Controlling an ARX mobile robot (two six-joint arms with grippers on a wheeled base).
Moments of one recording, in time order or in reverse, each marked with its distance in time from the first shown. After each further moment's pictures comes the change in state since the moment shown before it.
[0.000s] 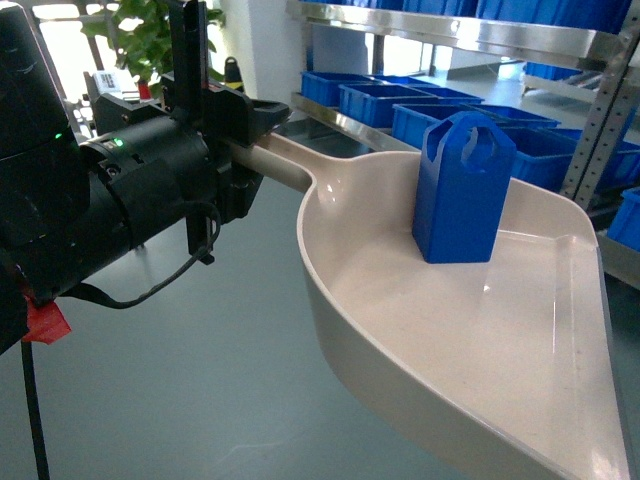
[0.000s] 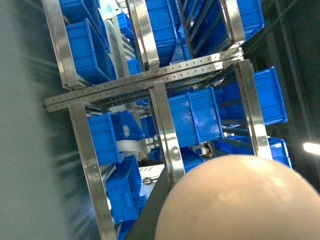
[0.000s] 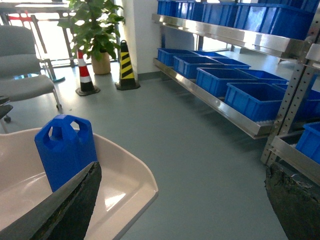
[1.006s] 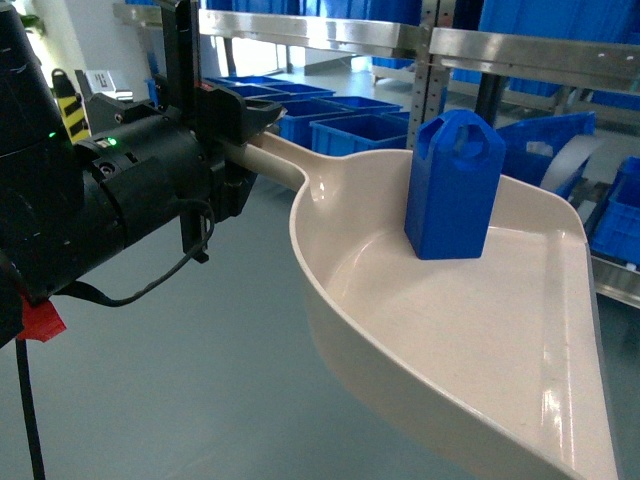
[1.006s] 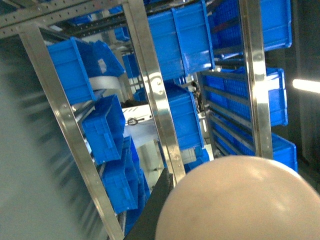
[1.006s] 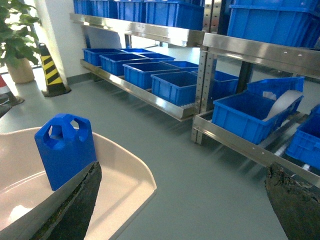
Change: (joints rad) left arm 0.002 0.000 0.000 0.000 -0.002 0.000; right arm 0.000 0.000 0.000 0.000 0.000 0.000
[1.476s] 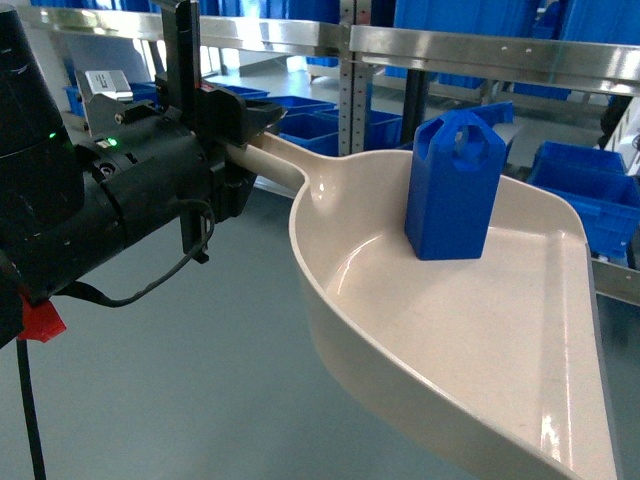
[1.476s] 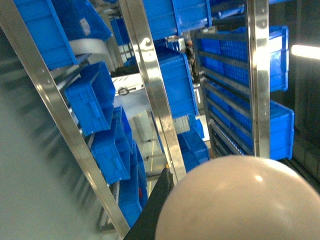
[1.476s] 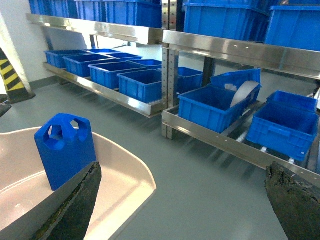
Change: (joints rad) left arm 0.000 0.000 0.000 0.000 0.001 0.000; right arm 0.000 0.000 0.000 0.000 0.000 0.000
